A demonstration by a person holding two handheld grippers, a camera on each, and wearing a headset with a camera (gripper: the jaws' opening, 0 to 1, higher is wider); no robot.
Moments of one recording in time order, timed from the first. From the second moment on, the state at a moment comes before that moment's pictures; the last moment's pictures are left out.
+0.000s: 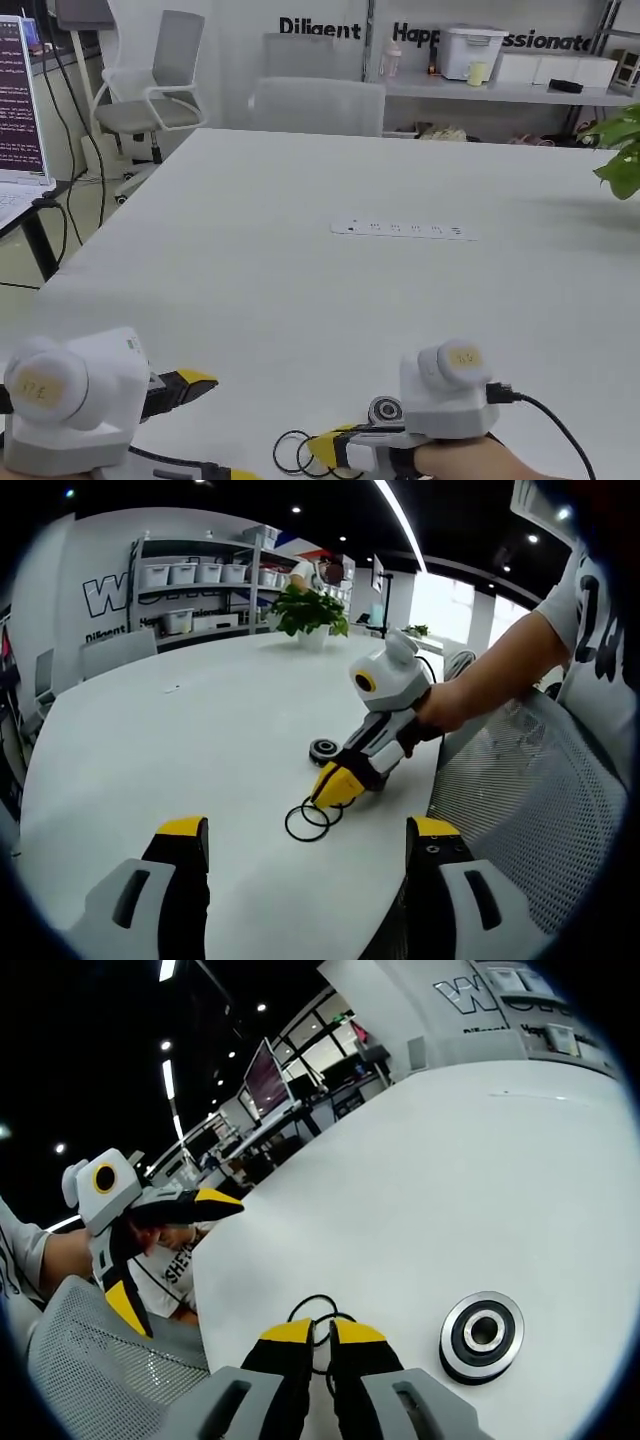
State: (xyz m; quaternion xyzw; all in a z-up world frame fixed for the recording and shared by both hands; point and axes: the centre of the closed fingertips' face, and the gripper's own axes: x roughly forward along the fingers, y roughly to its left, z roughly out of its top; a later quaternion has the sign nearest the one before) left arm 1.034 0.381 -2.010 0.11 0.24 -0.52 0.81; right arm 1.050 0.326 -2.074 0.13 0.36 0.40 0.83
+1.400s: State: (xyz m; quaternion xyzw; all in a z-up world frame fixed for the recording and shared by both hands) left arm 1.044 0.367 -2.001 0.10 0.24 -0.53 0.81; right arm 1.062 0.290 -2.028 0.14 0.29 0.41 0.85
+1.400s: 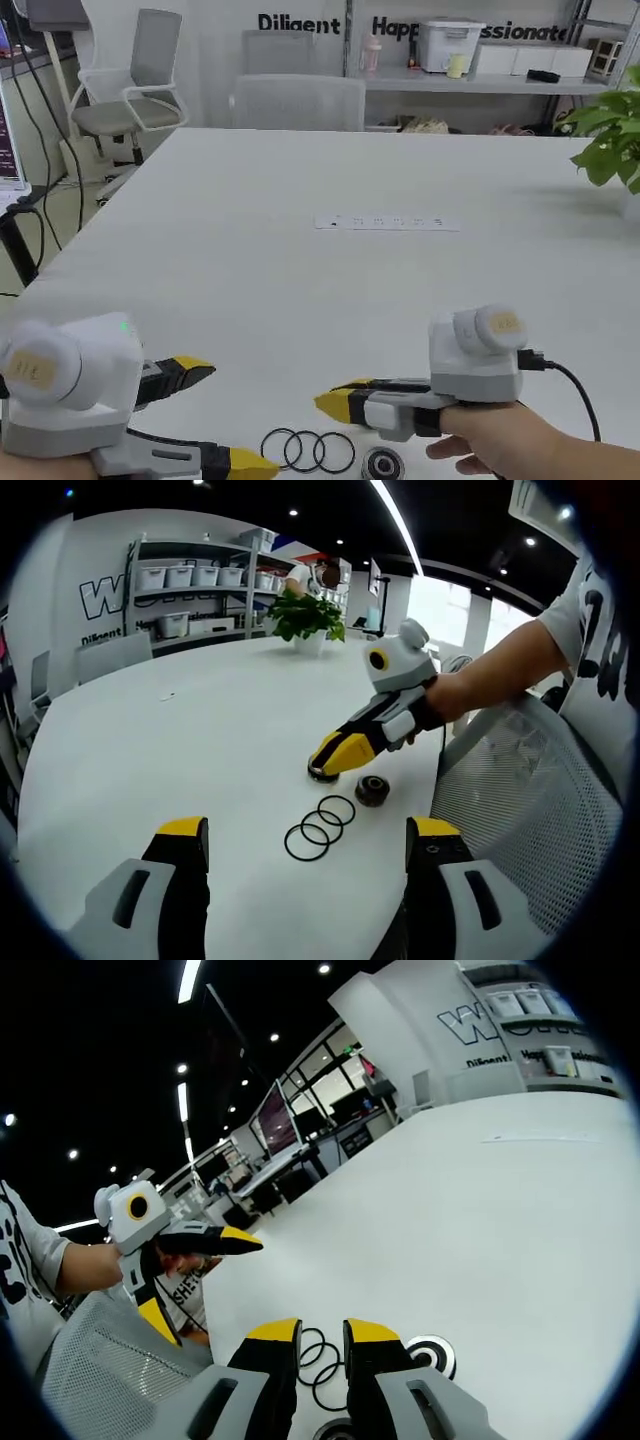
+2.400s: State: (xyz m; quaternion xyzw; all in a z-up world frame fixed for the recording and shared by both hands) left arm 1.063 0.330 -1.986 0.11 0.22 -0.55 0.80; right arm 1.072 0.219 -2.023 0.09 0.26 0.37 0.89
